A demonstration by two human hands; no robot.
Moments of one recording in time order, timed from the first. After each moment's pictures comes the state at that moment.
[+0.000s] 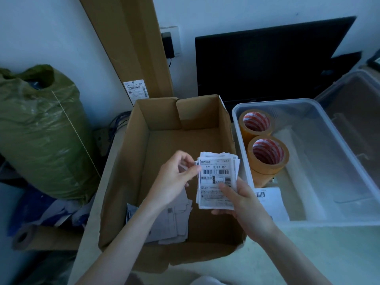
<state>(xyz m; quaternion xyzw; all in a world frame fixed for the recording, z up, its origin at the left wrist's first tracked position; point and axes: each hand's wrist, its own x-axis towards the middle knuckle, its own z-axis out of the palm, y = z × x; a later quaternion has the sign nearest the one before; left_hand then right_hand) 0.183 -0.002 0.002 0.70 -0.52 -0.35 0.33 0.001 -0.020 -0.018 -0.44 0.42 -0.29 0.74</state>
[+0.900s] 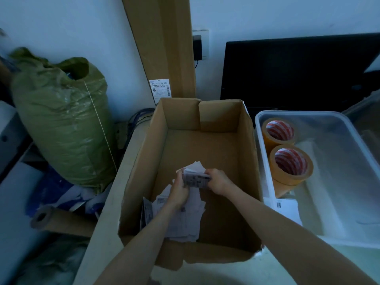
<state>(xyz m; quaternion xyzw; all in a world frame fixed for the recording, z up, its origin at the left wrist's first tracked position) 0.228 -0.001 -0.141 0.75 -0.34 -0.41 0.38 0.106 -0.099 -0.114 -0.78 0.45 0.04 0.43</state>
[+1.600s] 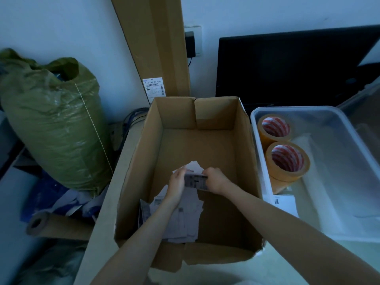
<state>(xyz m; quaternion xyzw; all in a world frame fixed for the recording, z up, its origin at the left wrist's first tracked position) 0.221 -0.021 -0.126 0.74 -0.22 -0.44 0.45 0.109 -0.102 -0.112 -0.82 0.44 0.08 0.36</state>
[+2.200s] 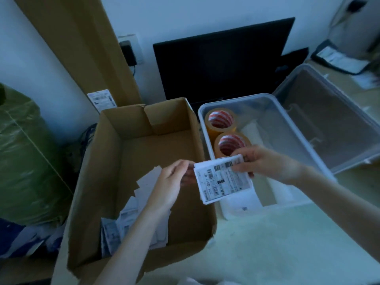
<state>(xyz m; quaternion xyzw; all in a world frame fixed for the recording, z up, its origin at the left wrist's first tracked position) 0.118 -0.012 -0.001 0.63 -0.45 -0.47 0.42 -0.103 -0.114 0.014 -0.67 0.40 -0.10 0.61</state>
